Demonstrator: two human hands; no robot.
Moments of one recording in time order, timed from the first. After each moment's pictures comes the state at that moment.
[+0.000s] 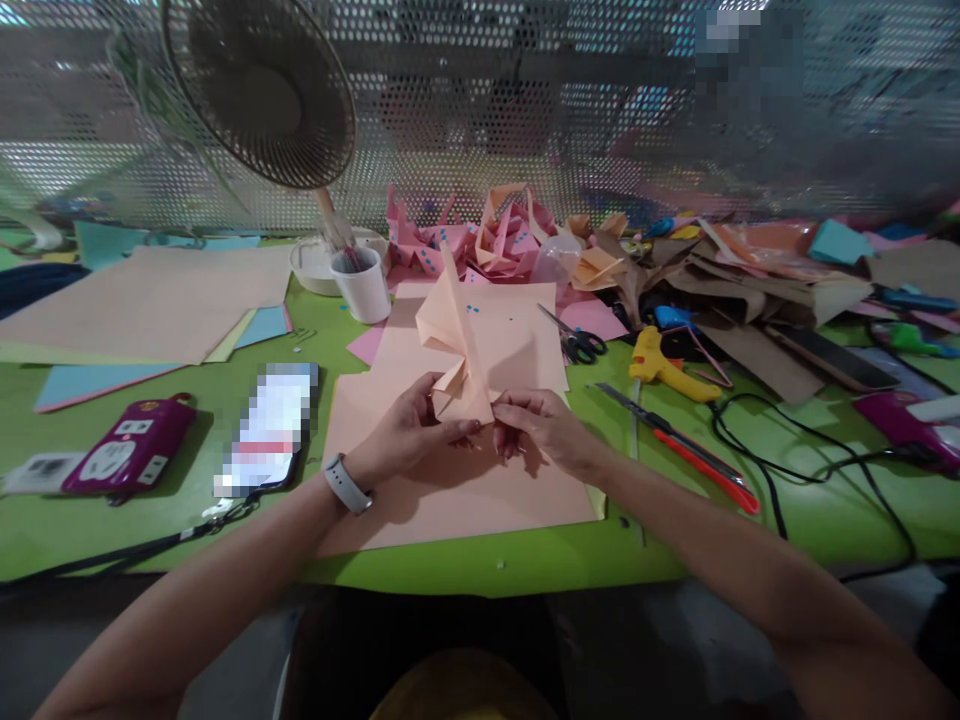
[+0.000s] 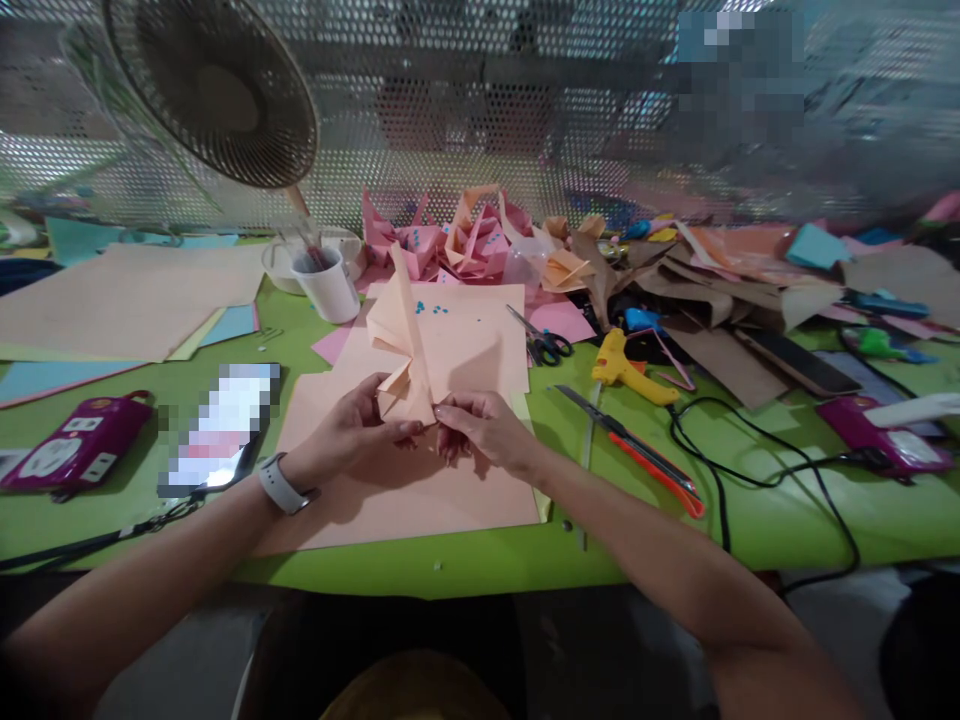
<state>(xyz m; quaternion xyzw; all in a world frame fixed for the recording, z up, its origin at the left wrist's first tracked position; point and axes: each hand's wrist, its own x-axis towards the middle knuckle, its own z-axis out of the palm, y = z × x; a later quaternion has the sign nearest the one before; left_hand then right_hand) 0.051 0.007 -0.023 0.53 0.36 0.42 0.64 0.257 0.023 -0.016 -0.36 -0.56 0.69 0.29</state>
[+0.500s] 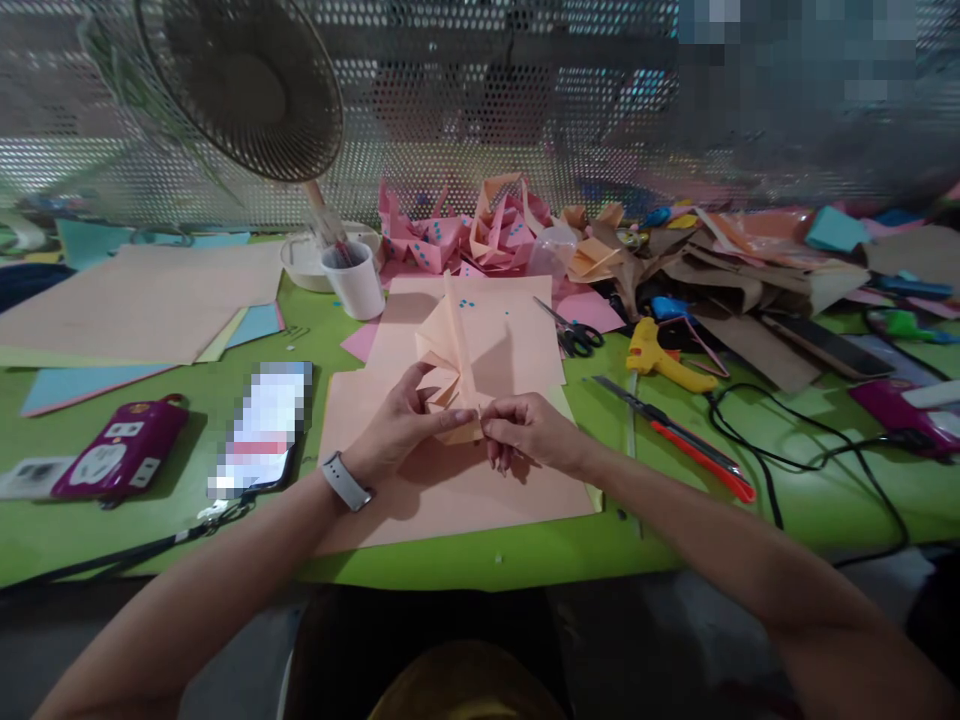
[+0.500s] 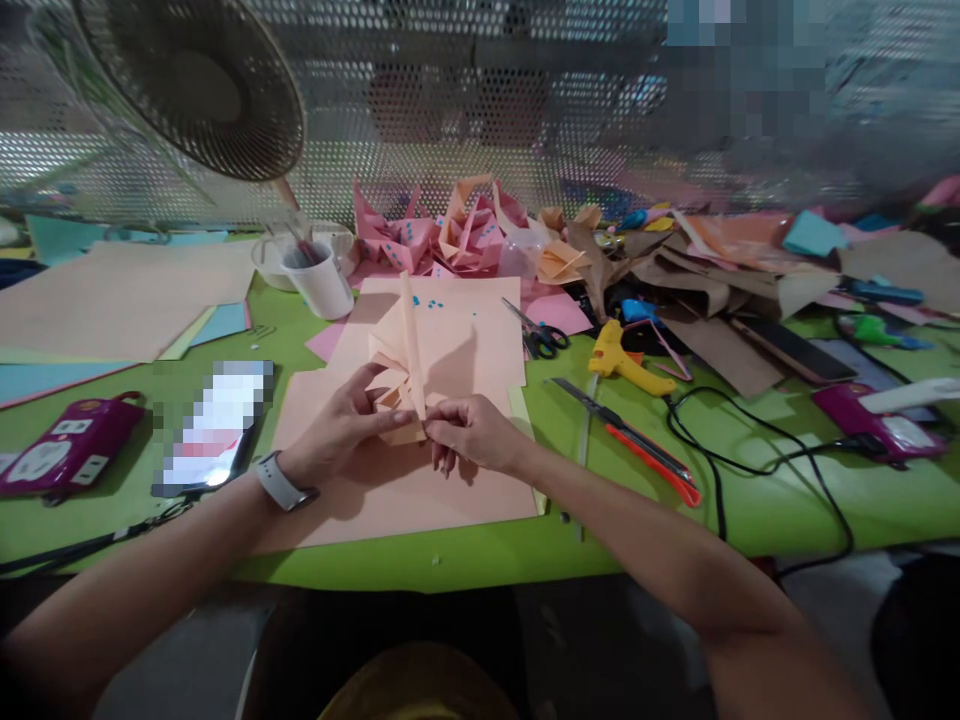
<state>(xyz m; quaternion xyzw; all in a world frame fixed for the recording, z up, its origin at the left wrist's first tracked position) 0.054 0.006 -0.012 0.46 0.37 0.44 0.67 0.253 0.019 -0.017 -0.36 -0.59 0.68 0.22</state>
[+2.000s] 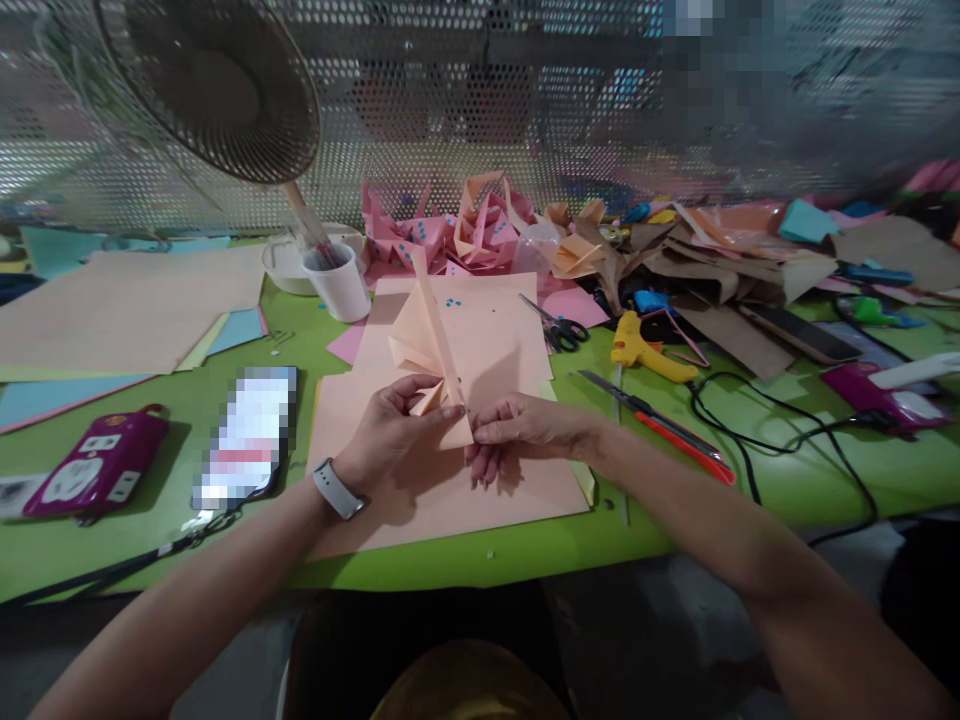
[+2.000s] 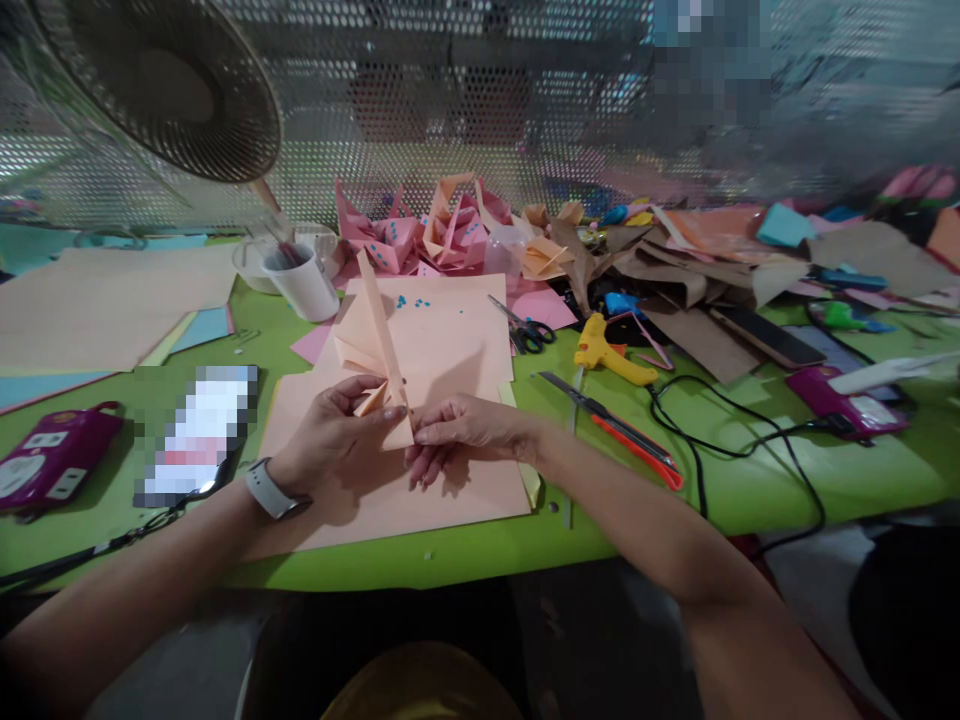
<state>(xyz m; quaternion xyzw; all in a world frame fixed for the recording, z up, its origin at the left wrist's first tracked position) 0.059 0.005 -0.024 0.45 0.44 0.50 0.60 0.265 0.034 -0.014 -0.26 -0.46 0.85 0.06</state>
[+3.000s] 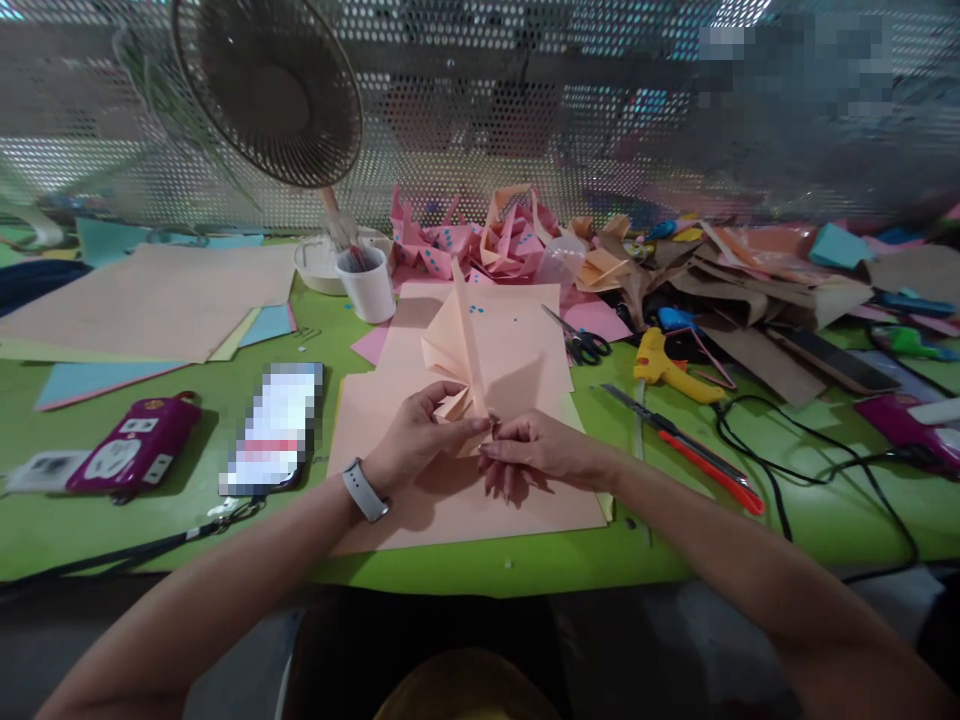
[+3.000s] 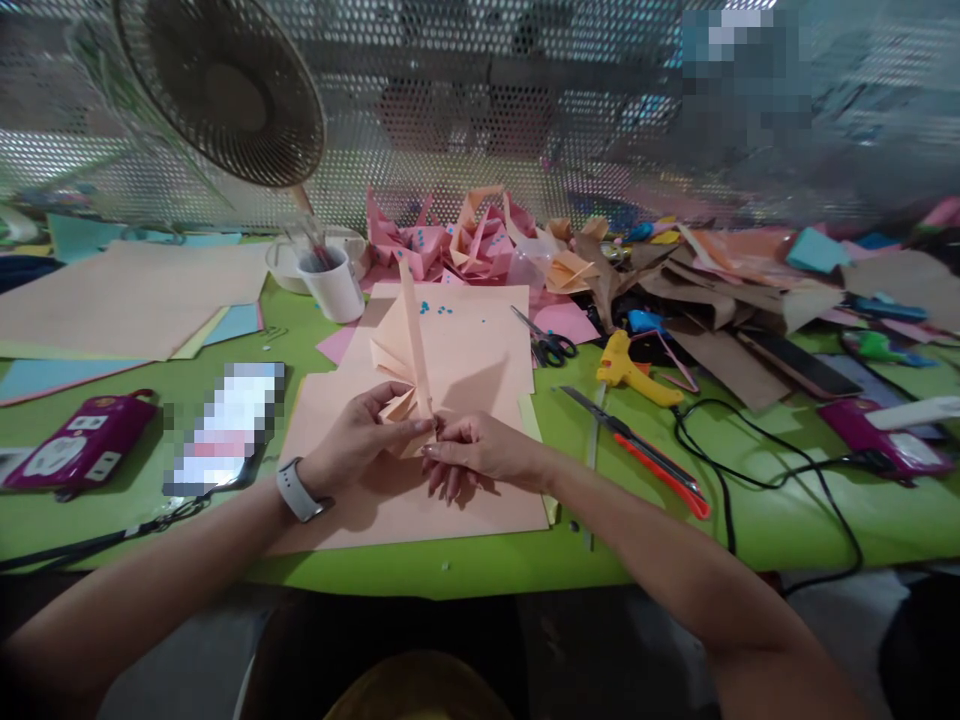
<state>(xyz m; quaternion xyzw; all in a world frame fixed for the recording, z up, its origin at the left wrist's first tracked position) 0.060 0.000 -0.024 0.44 0.41 0.45 0.66 0.255 0.014 -0.013 -0.34 -0.55 0.76 0.11</state>
